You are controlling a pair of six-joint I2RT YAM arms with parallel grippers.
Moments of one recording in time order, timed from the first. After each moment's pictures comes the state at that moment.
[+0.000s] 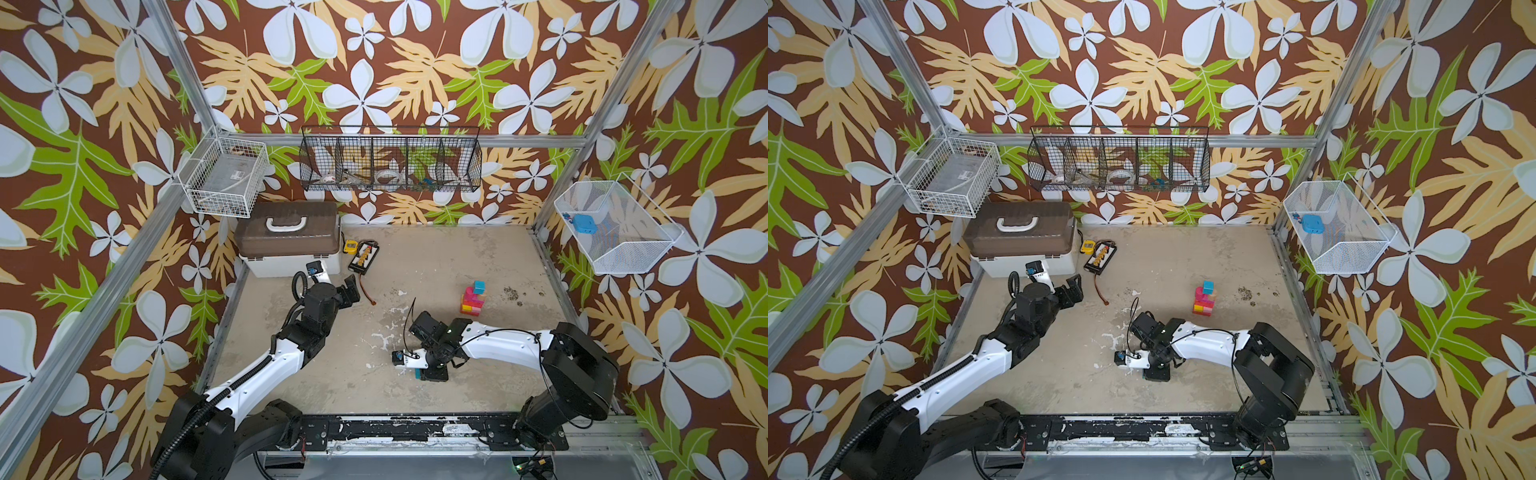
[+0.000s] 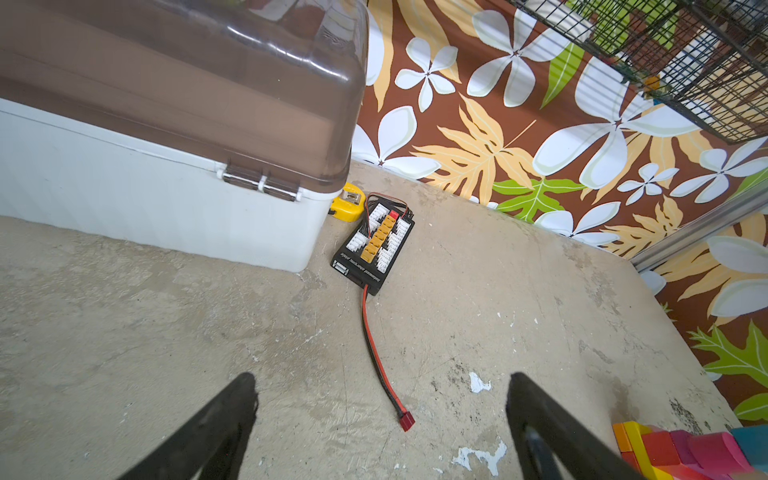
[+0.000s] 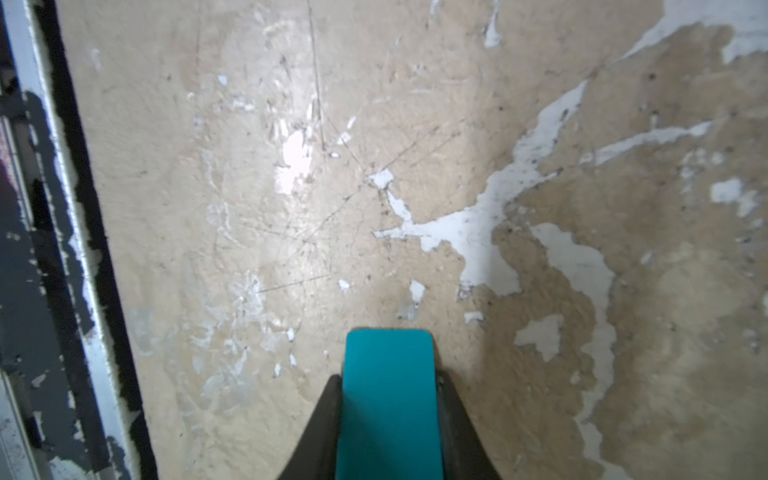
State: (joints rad) left arm -0.45 1.12 0.59 0.17 -0.33 -0.54; right arm 0.90 1.63 0.88 -0.65 -0.20 -0.63
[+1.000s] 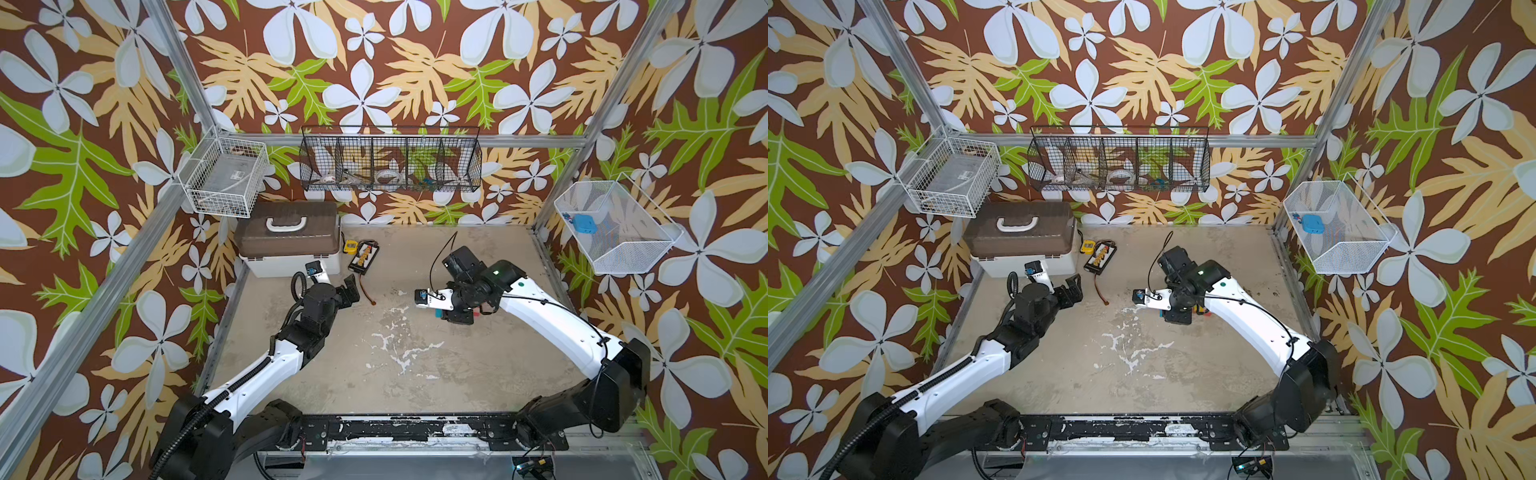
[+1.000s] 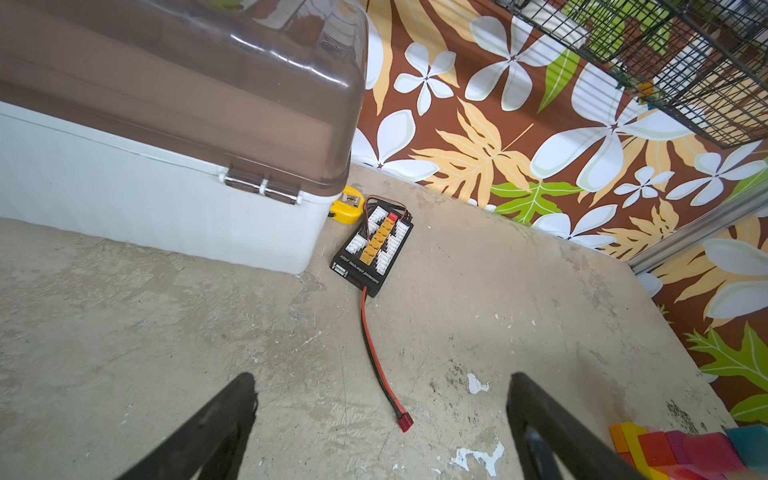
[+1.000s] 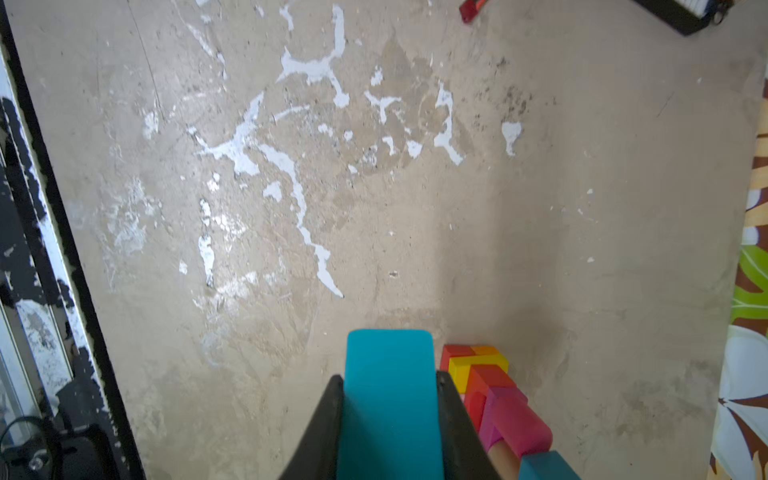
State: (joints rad) left arm -0.45 1.11 0.59 0.17 -0.33 -0.54; right arm 0.57 1.50 1.39 -1.14 -0.09 -0.92
